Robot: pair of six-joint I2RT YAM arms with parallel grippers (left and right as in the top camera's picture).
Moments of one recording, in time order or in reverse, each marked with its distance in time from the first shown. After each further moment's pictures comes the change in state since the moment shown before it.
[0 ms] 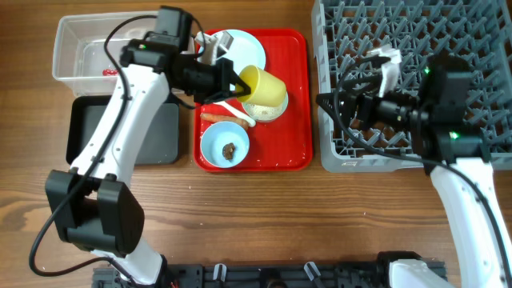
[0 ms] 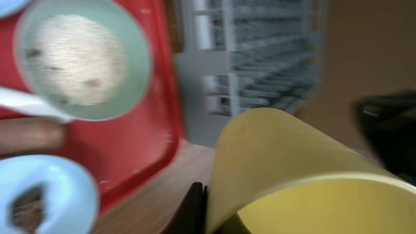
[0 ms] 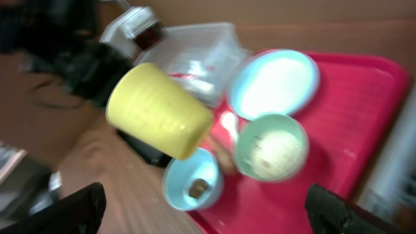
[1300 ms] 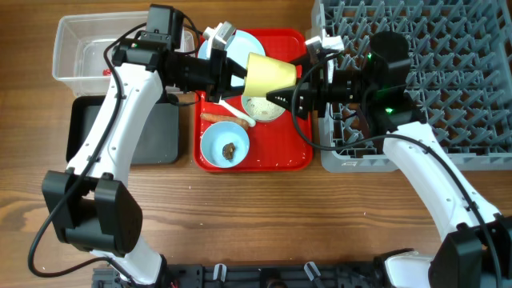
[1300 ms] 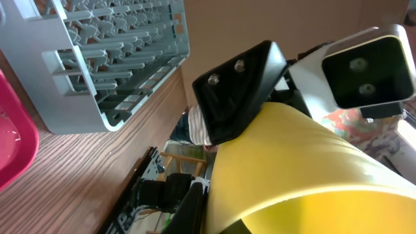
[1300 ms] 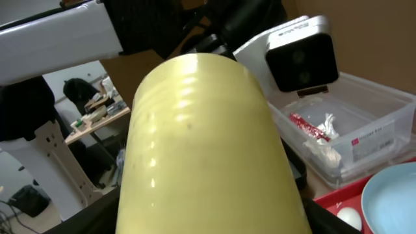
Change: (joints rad) left arm 0.023 0.001 0.002 0.001 0.486 0.005; right arm 0.235 0.243 0.006 0.693 -0.309 0.201
